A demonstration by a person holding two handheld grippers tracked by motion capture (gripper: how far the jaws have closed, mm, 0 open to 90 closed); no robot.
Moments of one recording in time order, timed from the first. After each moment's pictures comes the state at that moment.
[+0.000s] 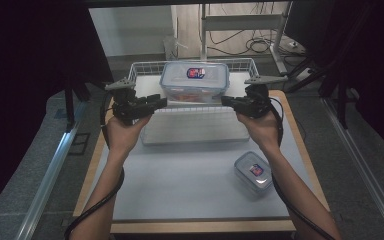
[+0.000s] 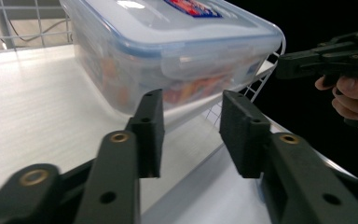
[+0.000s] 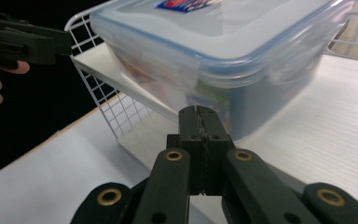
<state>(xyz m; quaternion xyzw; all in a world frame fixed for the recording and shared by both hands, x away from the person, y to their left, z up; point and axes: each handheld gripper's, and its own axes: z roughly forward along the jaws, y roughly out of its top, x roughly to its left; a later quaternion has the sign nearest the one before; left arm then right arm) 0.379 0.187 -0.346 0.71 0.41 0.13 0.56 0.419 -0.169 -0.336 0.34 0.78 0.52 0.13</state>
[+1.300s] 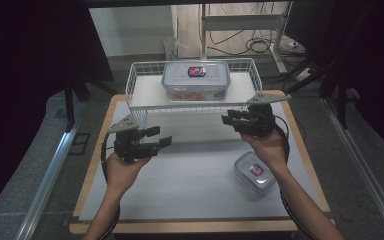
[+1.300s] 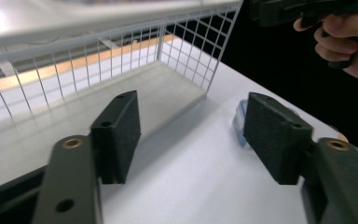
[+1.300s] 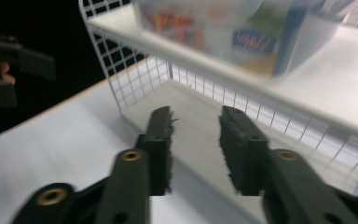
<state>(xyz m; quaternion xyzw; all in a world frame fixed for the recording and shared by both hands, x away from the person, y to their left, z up) 0.307 0.175 -0.403 0.74 0.37 0.12 0.55 0.378 -0.181 -0.357 0.31 0.79 0.50 0.15</state>
